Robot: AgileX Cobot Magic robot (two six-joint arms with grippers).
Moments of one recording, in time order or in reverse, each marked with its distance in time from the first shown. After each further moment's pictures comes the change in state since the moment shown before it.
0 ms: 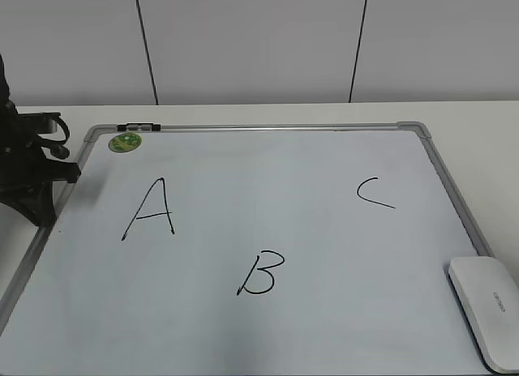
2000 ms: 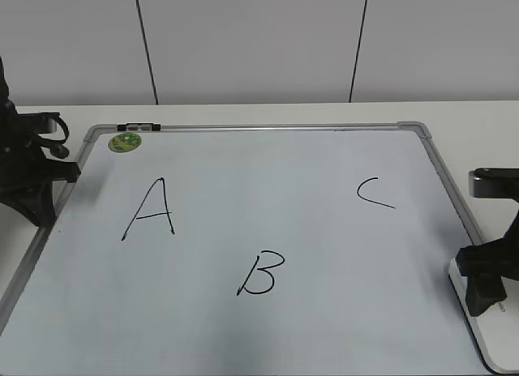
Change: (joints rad) left arm 0.002 0.000 0.000 -0.009 0.002 0.000; right arm 0.114 0.678 -0.123 -0.199 -0.218 0.242
